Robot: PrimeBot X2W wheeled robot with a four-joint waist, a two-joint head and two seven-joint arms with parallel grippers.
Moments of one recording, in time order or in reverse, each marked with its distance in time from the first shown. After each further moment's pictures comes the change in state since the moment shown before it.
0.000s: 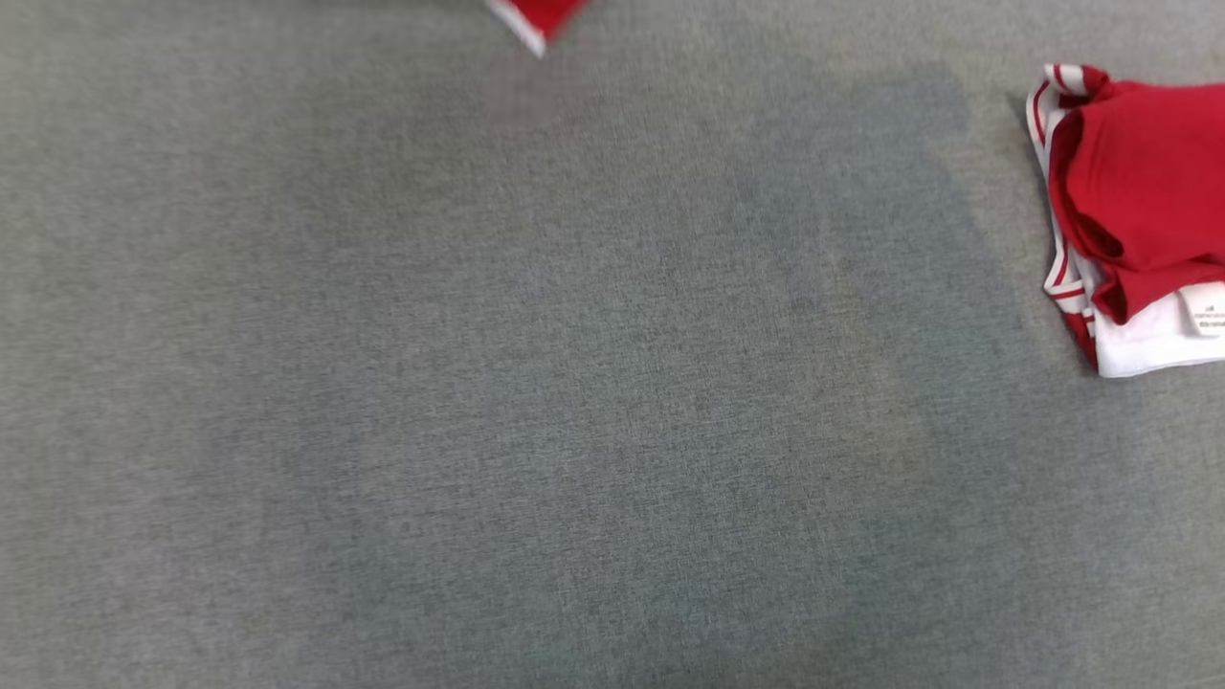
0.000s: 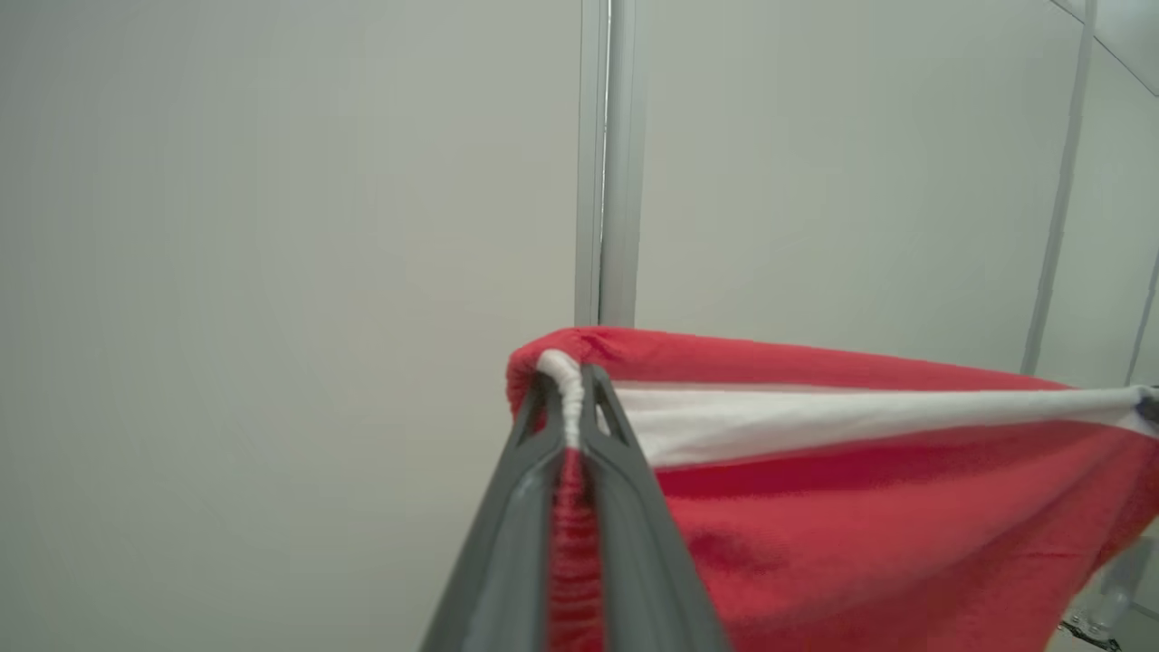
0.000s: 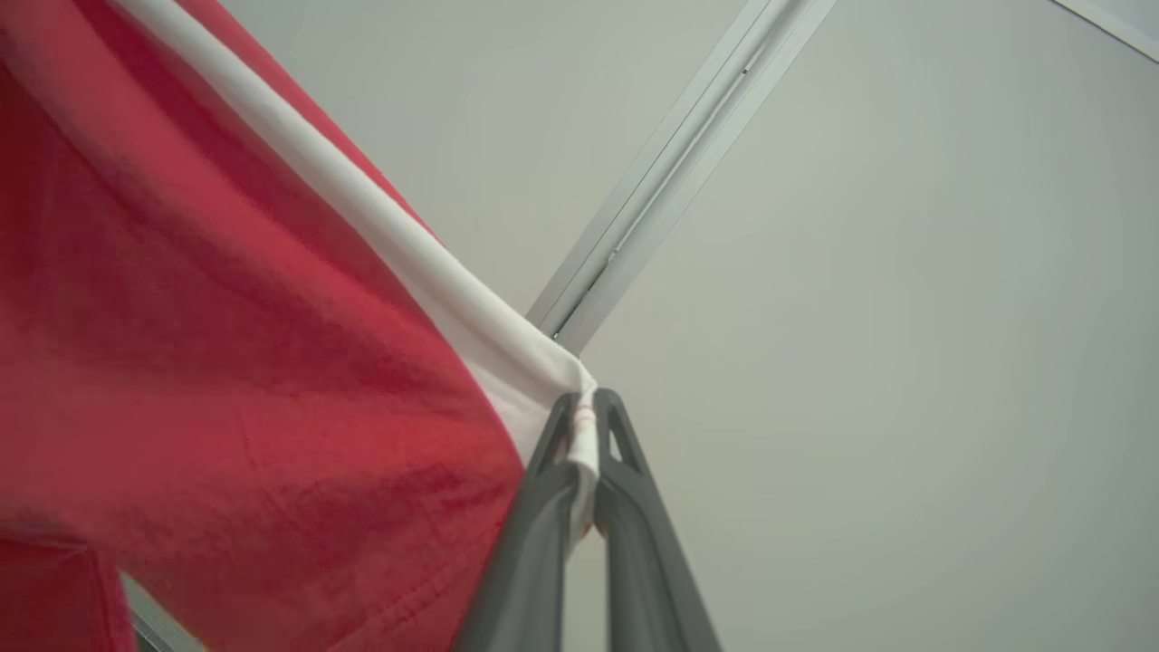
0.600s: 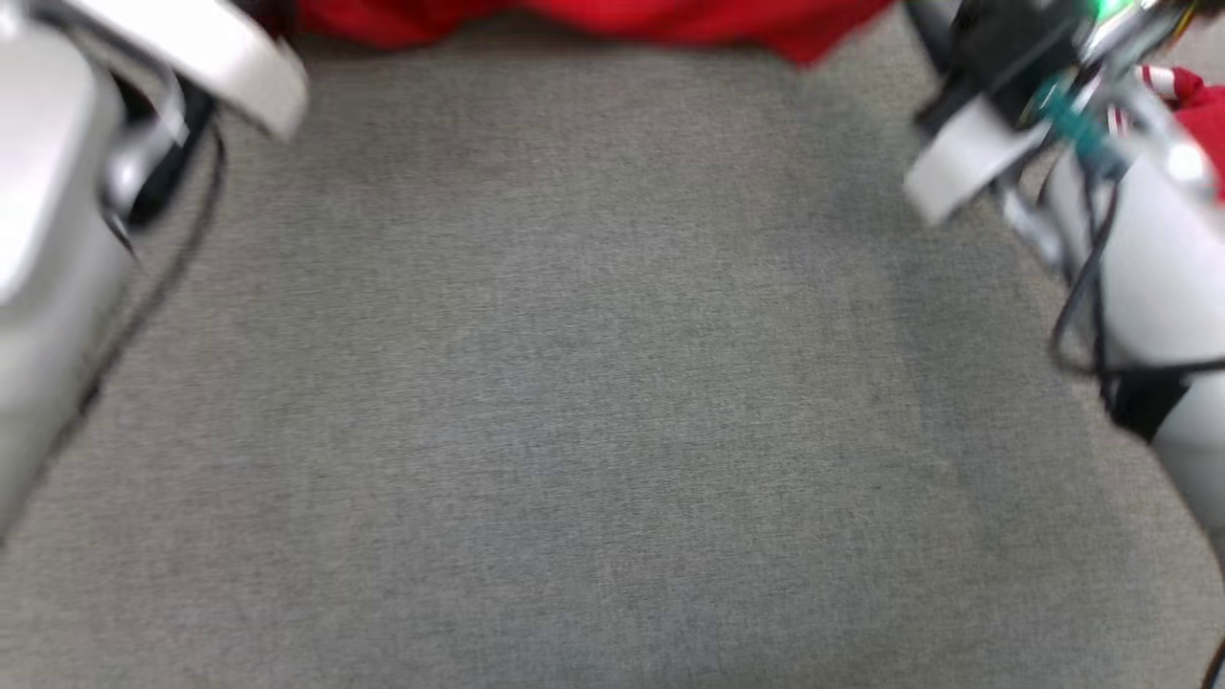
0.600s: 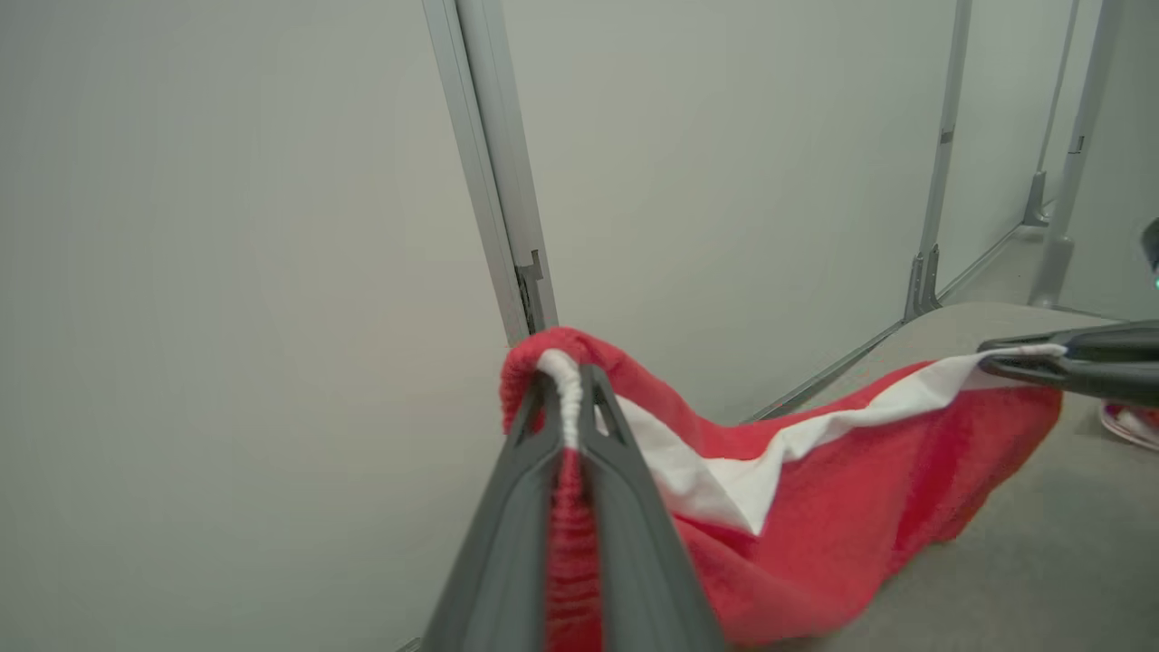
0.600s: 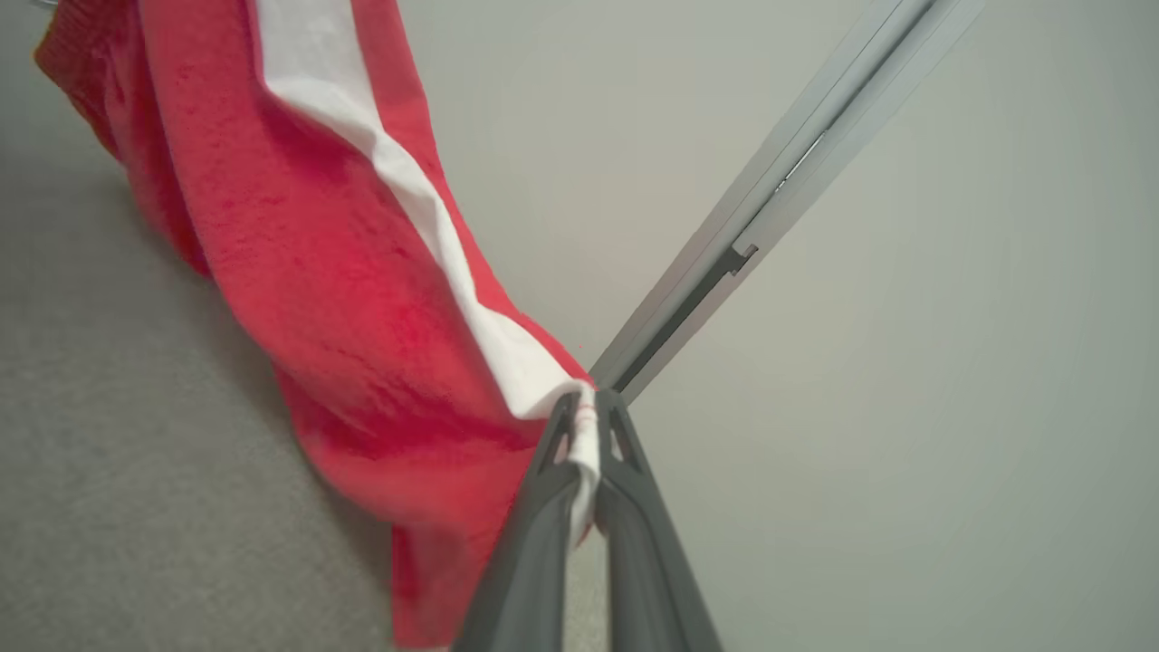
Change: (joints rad) left arm 0.190 0.042 -0.423 0.031 0.042 -0.007 -0.328; right arm 0.305 0.064 0.092 0.104 -0.103 0.000 -0.053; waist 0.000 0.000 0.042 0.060
